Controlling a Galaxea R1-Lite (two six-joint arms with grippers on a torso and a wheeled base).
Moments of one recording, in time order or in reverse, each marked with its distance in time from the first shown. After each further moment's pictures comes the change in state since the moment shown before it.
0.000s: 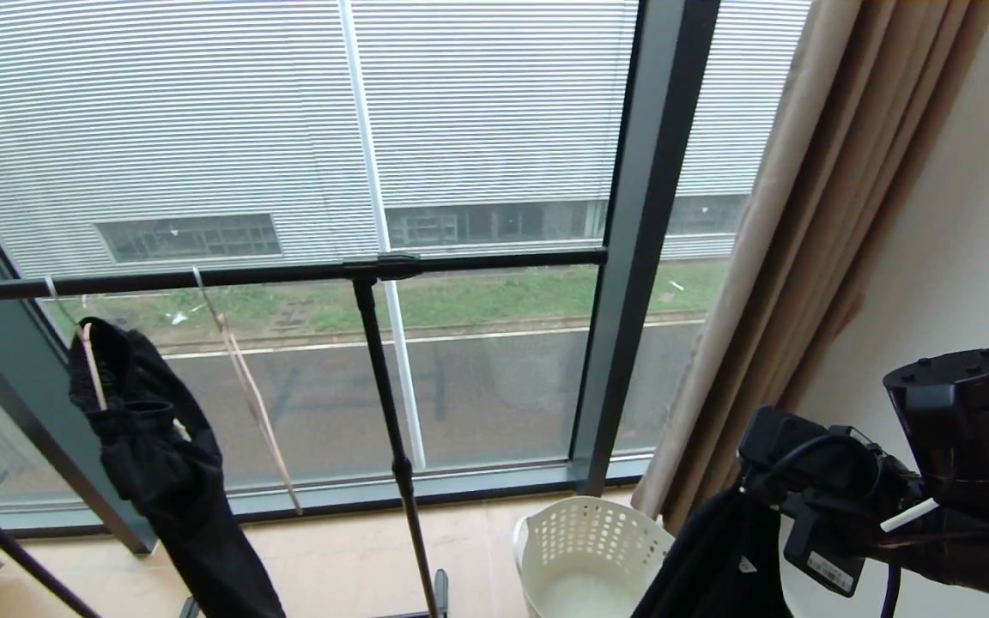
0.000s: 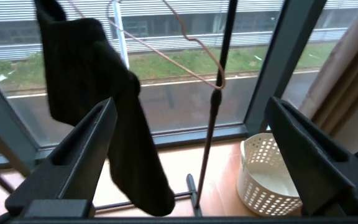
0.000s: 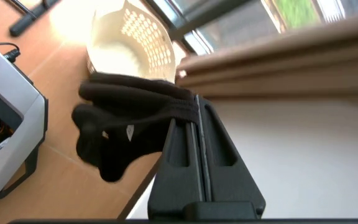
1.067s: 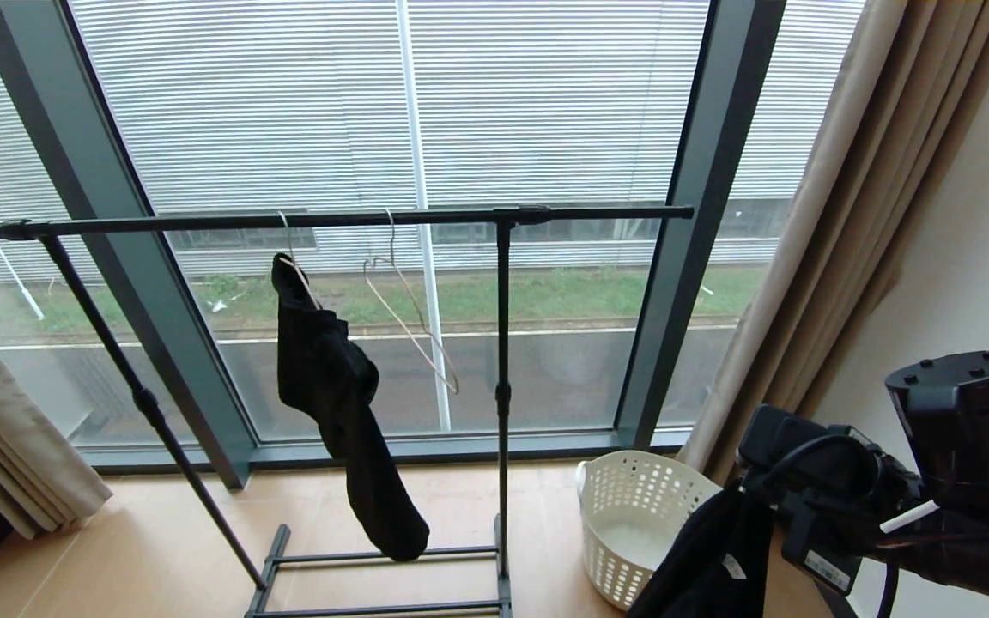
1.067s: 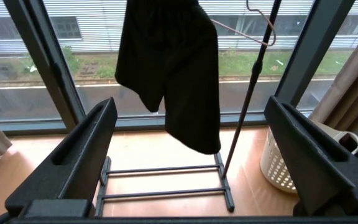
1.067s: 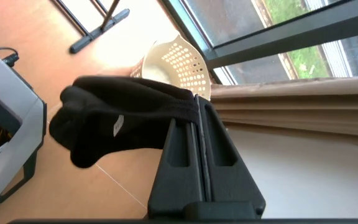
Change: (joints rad) left arm 0.000 0.000 0.000 0.000 0.001 -0.001; right arm 0.000 0.002 0.014 -0.030 0.000 0.000
